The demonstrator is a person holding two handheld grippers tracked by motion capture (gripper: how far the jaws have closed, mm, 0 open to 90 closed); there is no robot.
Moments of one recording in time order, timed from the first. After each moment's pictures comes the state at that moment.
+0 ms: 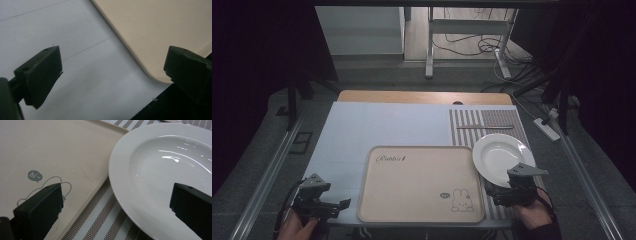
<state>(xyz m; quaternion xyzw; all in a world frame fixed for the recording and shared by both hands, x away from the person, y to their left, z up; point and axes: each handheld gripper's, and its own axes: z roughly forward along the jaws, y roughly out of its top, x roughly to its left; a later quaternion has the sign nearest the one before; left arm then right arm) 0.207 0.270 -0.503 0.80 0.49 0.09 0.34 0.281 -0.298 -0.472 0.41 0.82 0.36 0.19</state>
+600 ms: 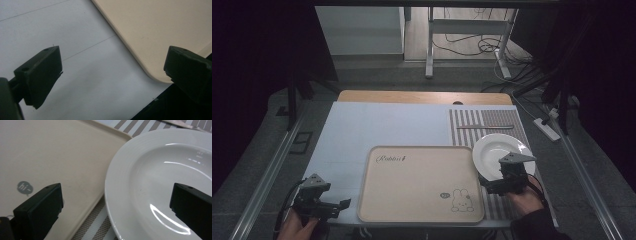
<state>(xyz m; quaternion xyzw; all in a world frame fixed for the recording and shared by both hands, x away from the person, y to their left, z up) 0.207 0.270 -0.503 0.80 0.49 0.09 0.34 0.316 -0.283 -0.473 0.40 0.83 0.35 0.18</state>
